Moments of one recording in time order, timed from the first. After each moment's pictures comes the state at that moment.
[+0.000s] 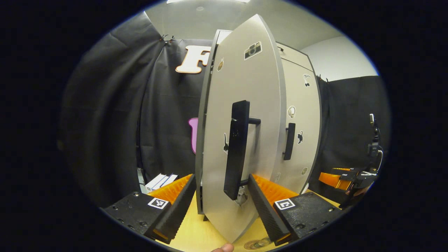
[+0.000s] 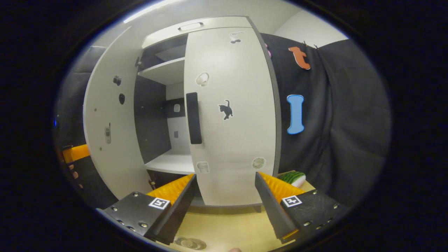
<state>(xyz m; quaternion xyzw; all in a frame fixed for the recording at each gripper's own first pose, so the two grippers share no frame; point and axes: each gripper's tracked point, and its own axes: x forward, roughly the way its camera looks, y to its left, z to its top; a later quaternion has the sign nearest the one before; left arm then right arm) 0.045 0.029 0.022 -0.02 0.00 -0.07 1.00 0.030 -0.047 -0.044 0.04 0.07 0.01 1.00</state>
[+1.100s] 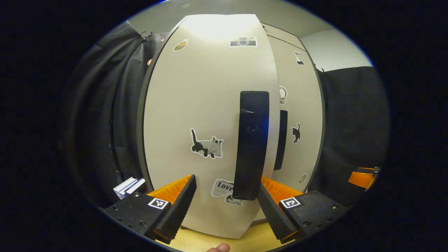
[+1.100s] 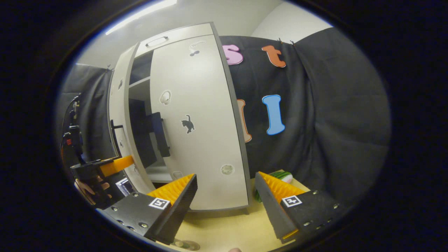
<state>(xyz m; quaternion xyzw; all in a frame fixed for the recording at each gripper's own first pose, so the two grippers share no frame) 0.153 -0.082 0.005 0.00 0.01 -0.09 1.00 0.018 -0.124 -0.024 0.09 0.06 -0.03 0.99</state>
